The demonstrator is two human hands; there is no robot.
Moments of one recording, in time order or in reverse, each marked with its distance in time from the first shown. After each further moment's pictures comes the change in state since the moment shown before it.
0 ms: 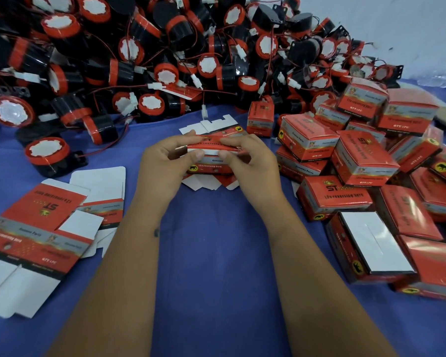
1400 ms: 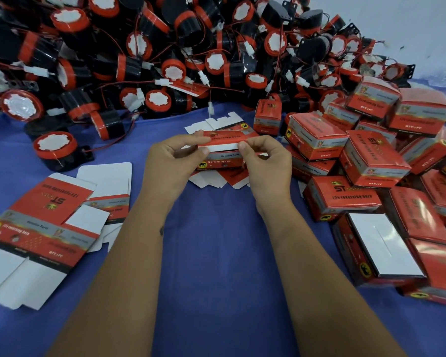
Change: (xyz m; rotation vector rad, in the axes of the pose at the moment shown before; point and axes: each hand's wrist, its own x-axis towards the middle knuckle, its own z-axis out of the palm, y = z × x) left_hand -0.004 0.003 0.001 0.018 0.009 0.015; right_hand -0.002 -0.002 0.005 0.238 0.218 0.232
